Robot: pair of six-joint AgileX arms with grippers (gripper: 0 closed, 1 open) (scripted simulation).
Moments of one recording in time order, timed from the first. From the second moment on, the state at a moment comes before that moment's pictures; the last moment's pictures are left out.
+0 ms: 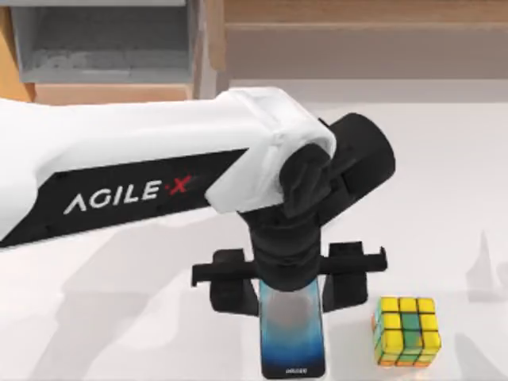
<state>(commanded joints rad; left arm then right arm) -0.95 1.89 1.41 -1.01 0.05 -0.95 0.00 0.00 0.00 0.00 0.00 0.00</state>
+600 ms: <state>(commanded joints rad) -0.96 1.92 1.35 -0.92 0.09 -0.94 0.00 0.00 0.00 0.00 0.00 0.00</state>
